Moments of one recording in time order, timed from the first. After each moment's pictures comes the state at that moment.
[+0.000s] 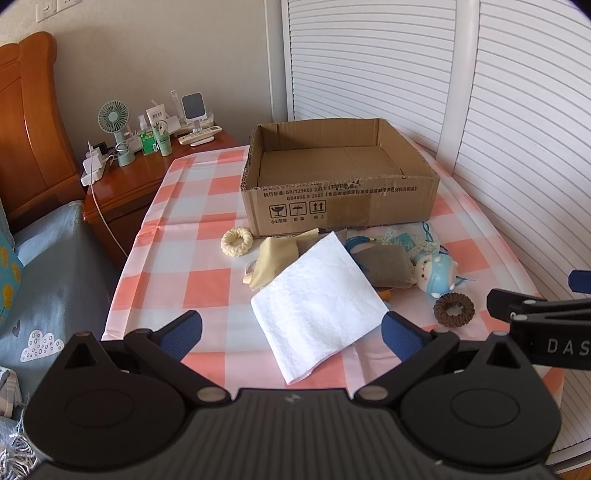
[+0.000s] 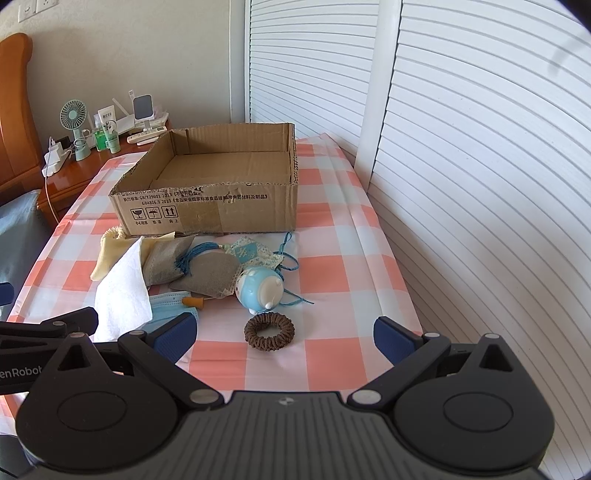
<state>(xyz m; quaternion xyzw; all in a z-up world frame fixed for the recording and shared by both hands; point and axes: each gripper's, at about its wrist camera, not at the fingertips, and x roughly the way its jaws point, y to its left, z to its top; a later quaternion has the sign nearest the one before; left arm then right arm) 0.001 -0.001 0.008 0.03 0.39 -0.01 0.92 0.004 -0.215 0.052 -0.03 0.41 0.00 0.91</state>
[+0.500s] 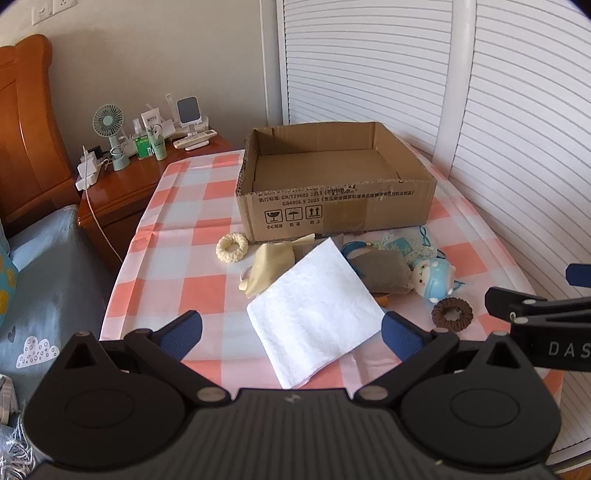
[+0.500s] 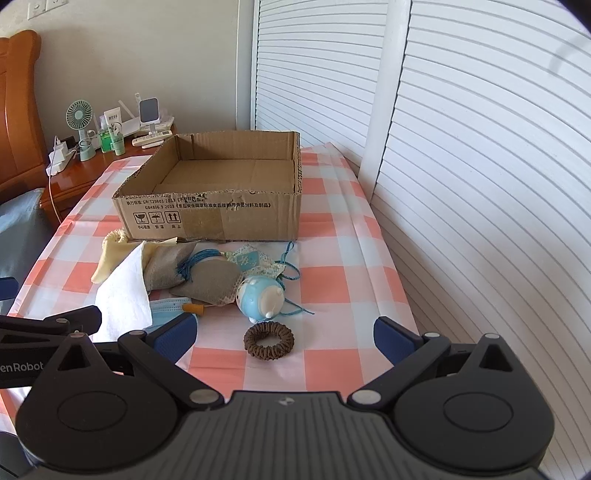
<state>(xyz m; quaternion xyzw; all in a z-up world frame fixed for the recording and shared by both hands) 0.005 -0.001 0.006 0.03 0.38 -0.02 0.92 0.006 -0.215 0.054 -0.04 0.40 0.01 0.92</state>
